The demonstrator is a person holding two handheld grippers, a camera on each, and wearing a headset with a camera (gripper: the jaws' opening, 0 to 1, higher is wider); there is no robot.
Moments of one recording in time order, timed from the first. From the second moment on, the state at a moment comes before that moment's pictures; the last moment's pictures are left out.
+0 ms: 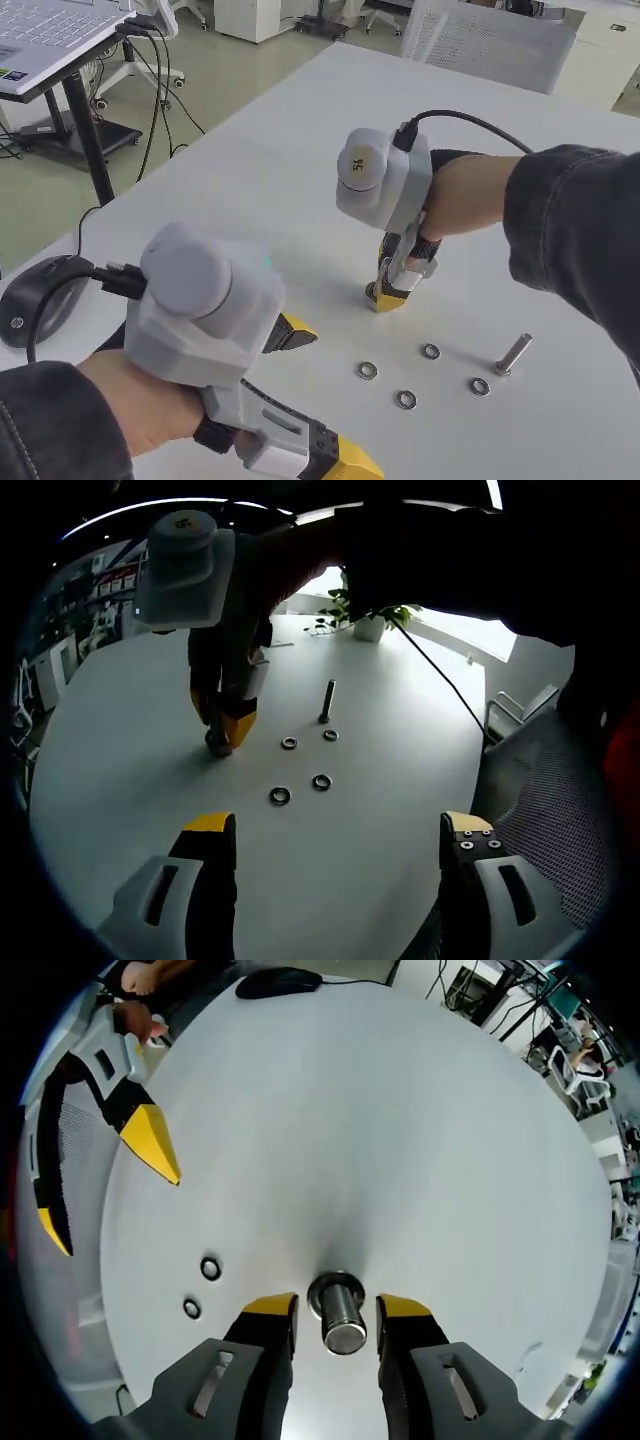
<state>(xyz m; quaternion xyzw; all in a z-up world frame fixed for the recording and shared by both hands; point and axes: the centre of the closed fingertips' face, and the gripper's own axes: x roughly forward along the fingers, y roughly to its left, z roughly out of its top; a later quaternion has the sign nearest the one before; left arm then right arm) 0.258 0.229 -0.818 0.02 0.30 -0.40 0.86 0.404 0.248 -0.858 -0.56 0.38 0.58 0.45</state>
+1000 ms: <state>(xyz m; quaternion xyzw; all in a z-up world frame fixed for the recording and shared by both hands) 0.255 0.228 -0.821 0.03 0.31 -0.40 0.86 0.413 0.221 -0.840 -0.55 0.38 0.57 0.48</state>
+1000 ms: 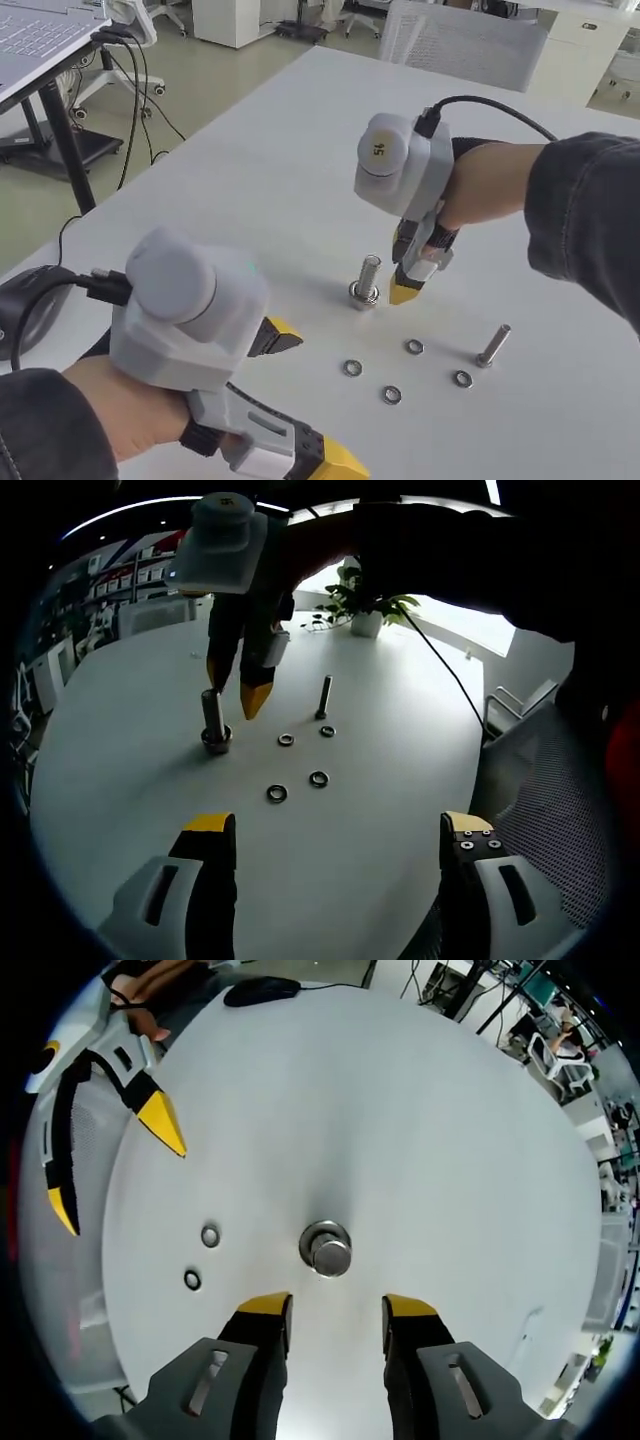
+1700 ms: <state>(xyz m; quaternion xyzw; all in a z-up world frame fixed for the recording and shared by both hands) 0.253 0.227 -0.824 0.04 0.32 -0.41 0.85 0.408 0.187 -0.841 -0.53 0.40 0.55 0.50</state>
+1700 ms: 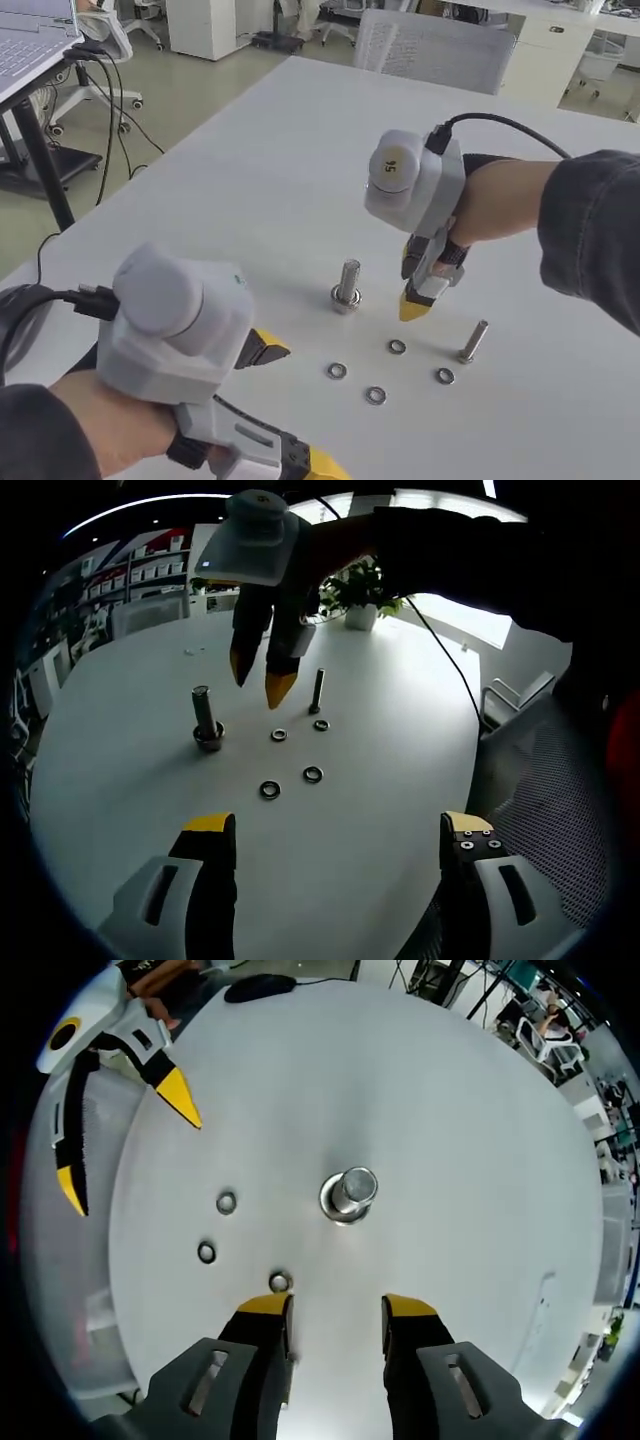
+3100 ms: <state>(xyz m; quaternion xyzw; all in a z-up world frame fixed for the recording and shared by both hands) 0.254 0.223 -0.829 0.05 0.32 -0.42 0.85 0.376 0.178 -0.878 -0.51 0.41 0.58 0.49</state>
